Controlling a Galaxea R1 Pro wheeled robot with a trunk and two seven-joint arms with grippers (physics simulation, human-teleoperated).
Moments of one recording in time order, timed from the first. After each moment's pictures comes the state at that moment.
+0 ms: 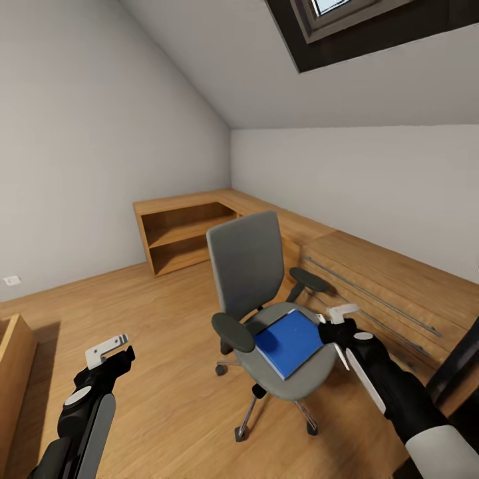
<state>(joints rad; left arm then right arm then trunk) -0.21 -0.07 0.18 -1.57 0.22 0.51 0.41 -0.56 -0.22 0.23 -1.17 -0.11 0.59 -0.03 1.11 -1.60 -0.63</state>
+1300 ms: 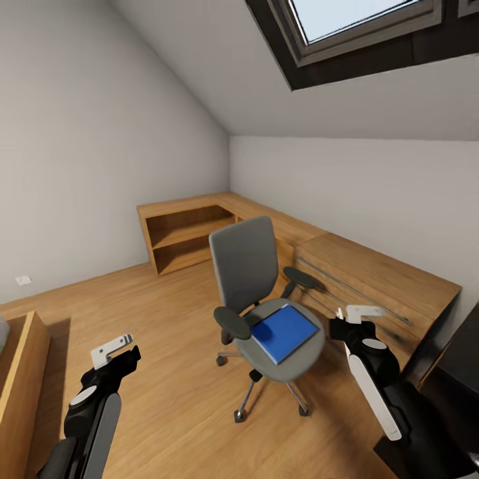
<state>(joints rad) -0.21 -0.10 0.17 -1.57 0.22 0.52 0.41 -0.42 -0.17 0.18 -1.54 -0.32 0.70 -0.47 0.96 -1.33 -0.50</state>
